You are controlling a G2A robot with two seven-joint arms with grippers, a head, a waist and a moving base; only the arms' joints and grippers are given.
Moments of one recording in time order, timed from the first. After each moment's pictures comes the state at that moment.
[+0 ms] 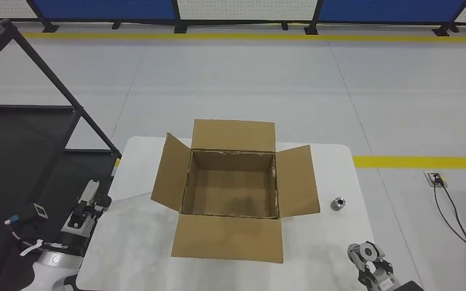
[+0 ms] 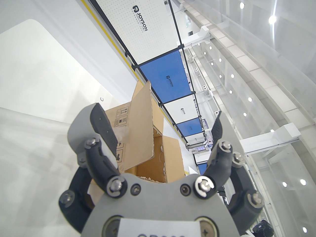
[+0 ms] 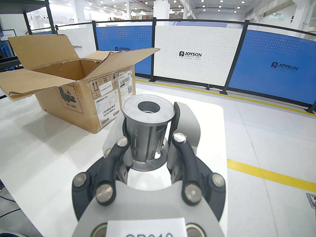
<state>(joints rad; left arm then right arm) 1.51 -1.34 -1.98 -1.97 -0.01 -0.11 -0.46 -1.66 -1.19 1.70 -1.39 -1.51 -0.47 -0.94</state>
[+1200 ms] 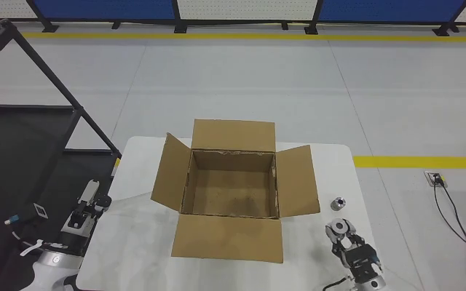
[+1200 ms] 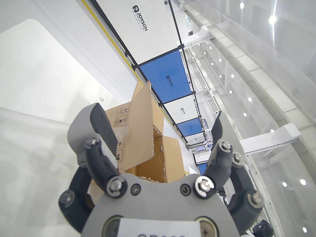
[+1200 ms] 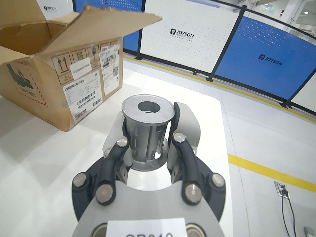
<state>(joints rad) 1.51 -1.34 -1.98 -1.97 -0.01 -0.11 -0.46 -1.47 -1.22 1.53 -1.38 -1.56 -0.21 -0.58</state>
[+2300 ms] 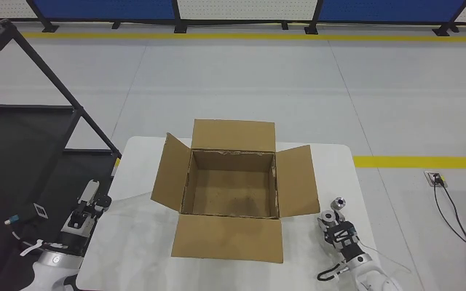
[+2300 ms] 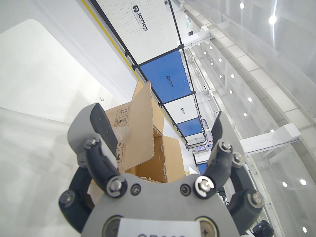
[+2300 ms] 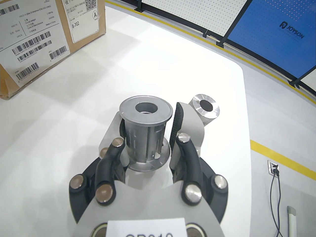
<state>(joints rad) 1.51 -1.34 -1.98 -1.97 -0.01 -0.11 -0.46 -1.26 -1.22 1.47 -1.12 -1.60 -0.23 -0.43</state>
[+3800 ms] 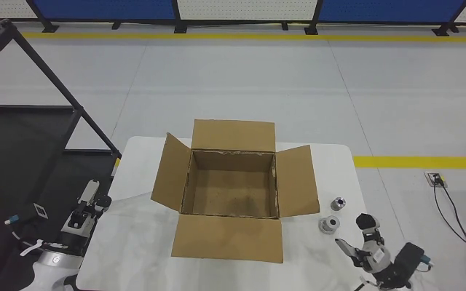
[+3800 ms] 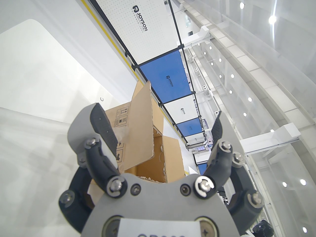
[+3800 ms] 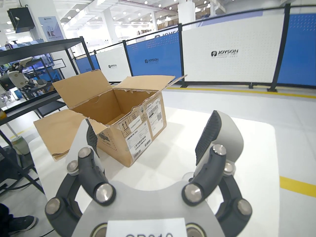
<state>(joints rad) 1.51 -1.34 -1.98 -1.97 -0.01 -0.11 -0.46 -1.53 -1.16 1.67 -1.54 -1.13 -0.77 -0.47</state>
